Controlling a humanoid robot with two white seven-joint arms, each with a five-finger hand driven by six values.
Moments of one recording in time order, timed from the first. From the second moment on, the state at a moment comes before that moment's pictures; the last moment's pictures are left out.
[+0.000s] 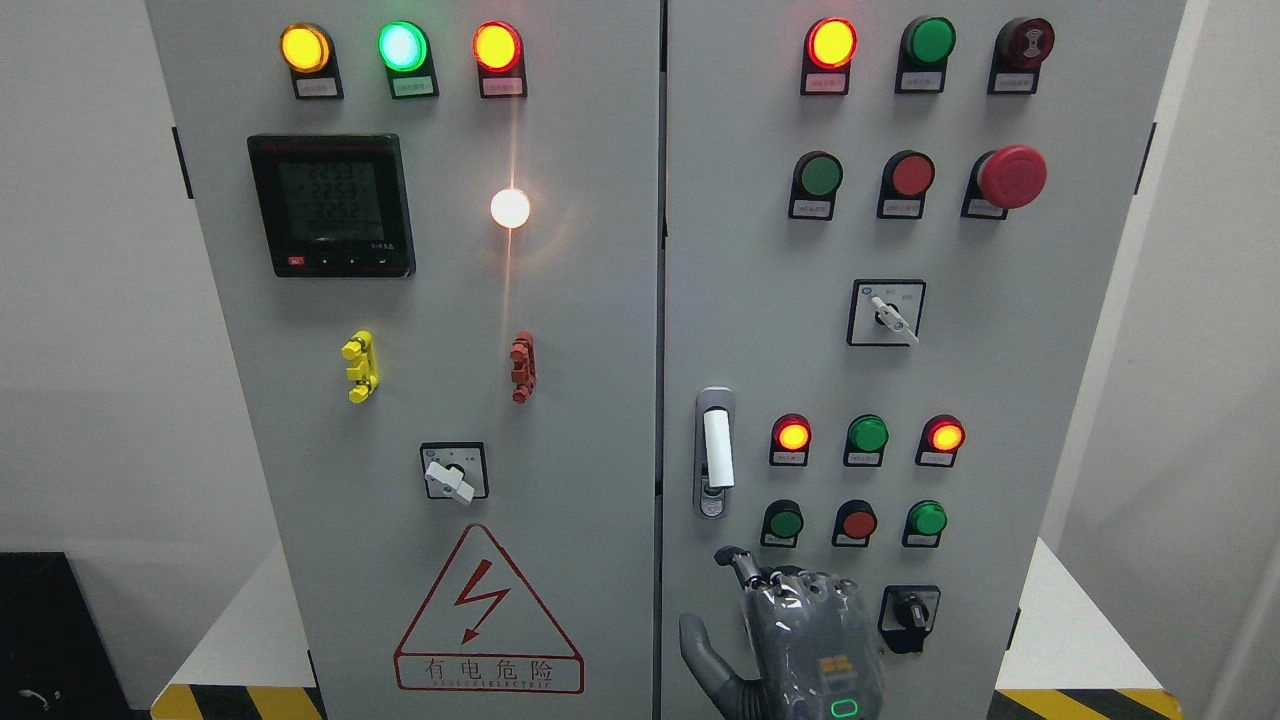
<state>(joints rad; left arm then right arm) 0.00 -0.10 -0.13 -0.05 0.16 -0.11 -0.06 -0.22 0.04 0.35 -1.79 1.39 0.14 -0.20</state>
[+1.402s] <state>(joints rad) 0.00 -0.10 -0.13 -0.05 0.16 -0.10 -0.06 -0.26 0.03 0.32 -1.85 1.40 0.15 -0.19</state>
